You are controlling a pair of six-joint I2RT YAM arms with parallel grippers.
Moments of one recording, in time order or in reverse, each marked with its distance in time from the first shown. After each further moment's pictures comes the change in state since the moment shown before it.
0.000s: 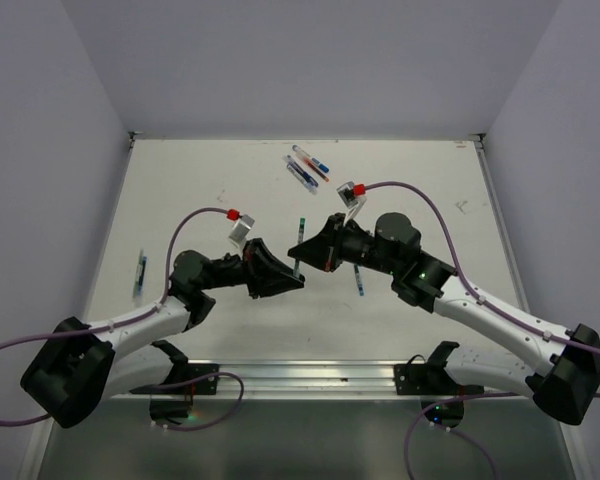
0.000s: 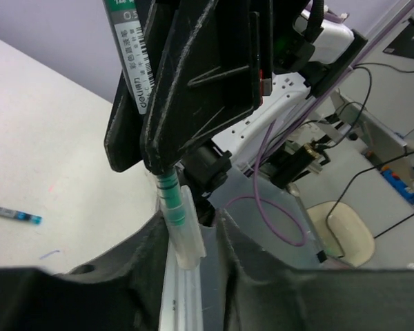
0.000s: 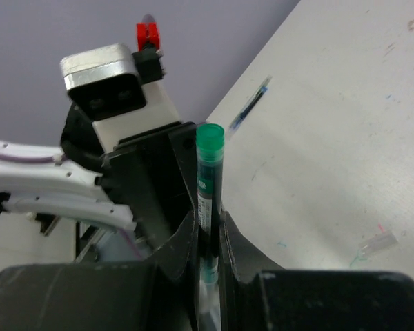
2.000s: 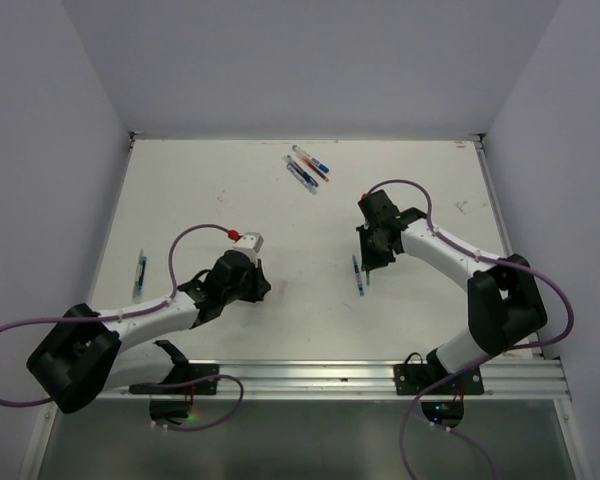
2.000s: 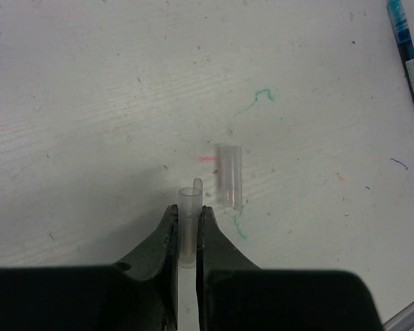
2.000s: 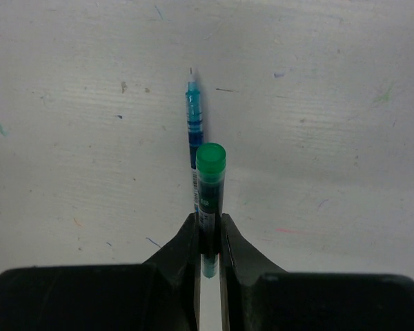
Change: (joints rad) left arm -0.098 0.068 0.061 -1.007 -0.932 0.371; right arm -0.350 0.467 0.200 -0.824 0.335 -0.306
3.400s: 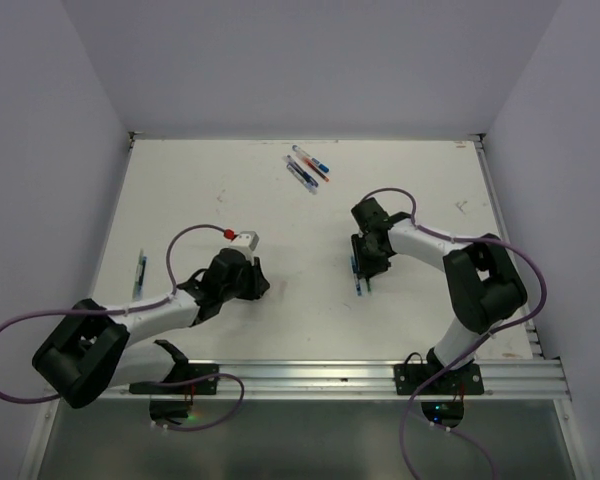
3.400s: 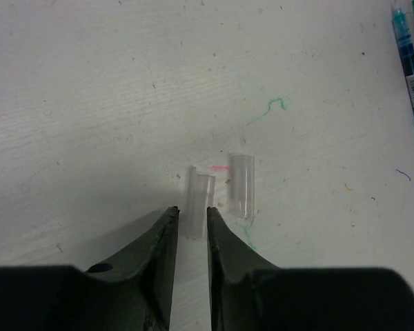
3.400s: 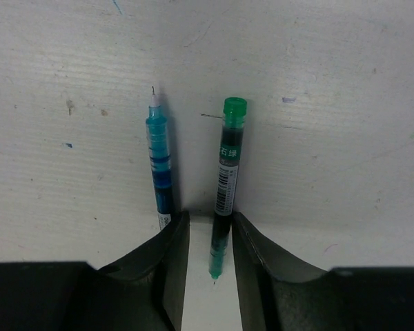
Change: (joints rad) left arm 0.052 0.083 -0.026 0.098 0.051 -0.004; right arm -0.004 0.161 -0.034 0.095 0.025 -0.053
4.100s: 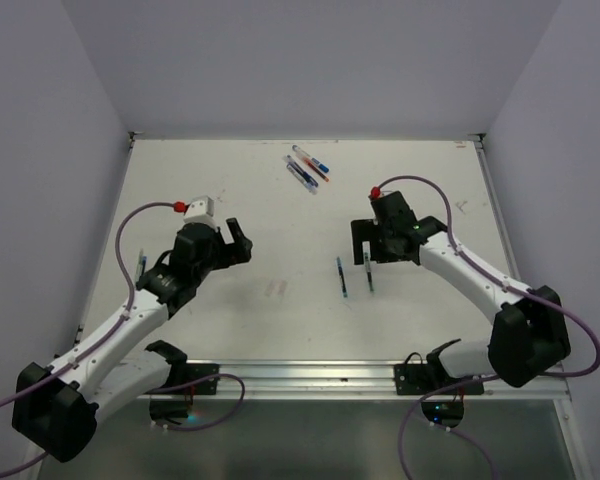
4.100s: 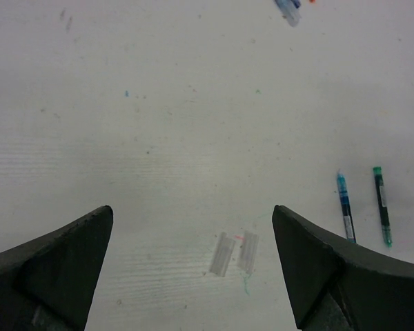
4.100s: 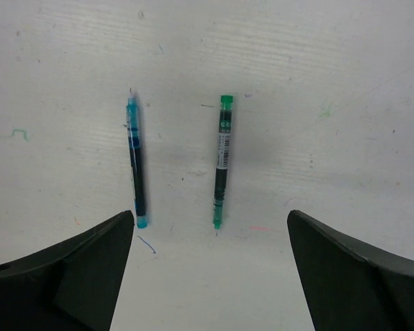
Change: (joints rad) left arm 0.172 -0.334 0.217 -0.380 -0.165 -0.042; right arm 0.000 -0.312 -0.026 -0.044 0.057 -0.005
